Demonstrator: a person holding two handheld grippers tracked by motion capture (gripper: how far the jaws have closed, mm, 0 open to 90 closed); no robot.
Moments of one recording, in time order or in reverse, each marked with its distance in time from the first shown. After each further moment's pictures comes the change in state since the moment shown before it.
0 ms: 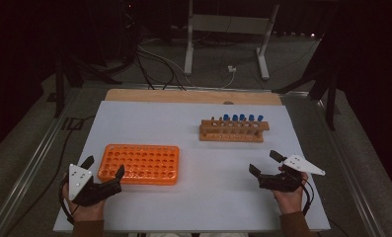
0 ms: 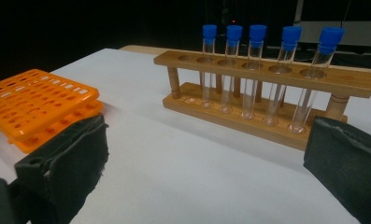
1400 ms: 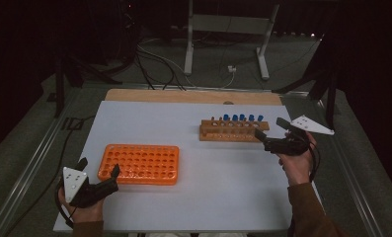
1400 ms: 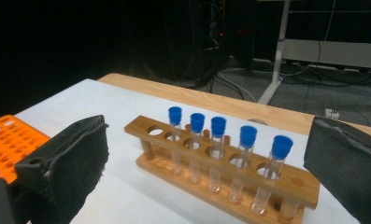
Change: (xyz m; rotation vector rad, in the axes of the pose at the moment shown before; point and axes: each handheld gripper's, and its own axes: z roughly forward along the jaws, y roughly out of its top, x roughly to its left) left arm 0.003 -0.005 -0.003 -0.013 0.075 -0.032; right arm -0.029 0.095 0.026 -0.007 -0.047 -0.019
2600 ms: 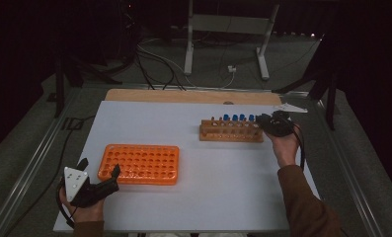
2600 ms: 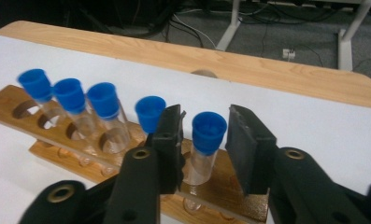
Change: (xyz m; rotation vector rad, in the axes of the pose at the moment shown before) left arm 0.001 -0.003 0.002 0.009 0.002 -0.010; right arm -0.052 -0.017 0.082 0.243 -0.184 0.051
